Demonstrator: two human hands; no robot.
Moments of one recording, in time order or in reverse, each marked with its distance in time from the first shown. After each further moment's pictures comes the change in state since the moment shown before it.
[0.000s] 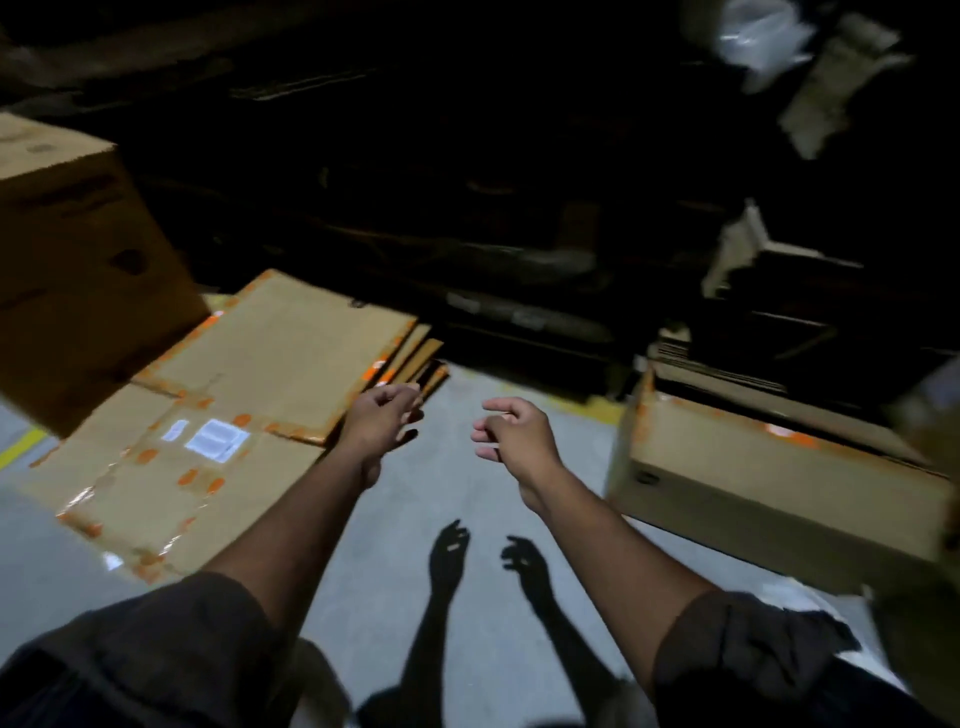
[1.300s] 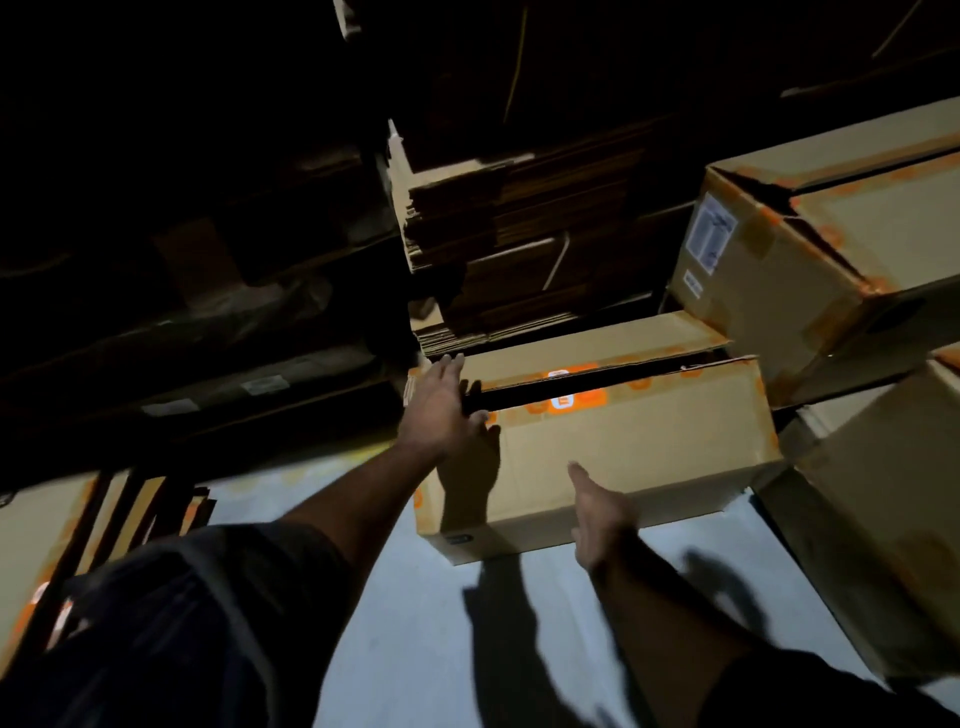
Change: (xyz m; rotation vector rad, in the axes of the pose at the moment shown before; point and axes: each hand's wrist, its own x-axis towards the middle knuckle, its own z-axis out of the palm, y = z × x) left_hand 0.145 -0.073 0.513 1.240 -0.521 0.689; right_hand 0.147 0.152 -0.408 0.525 0.818 0.533
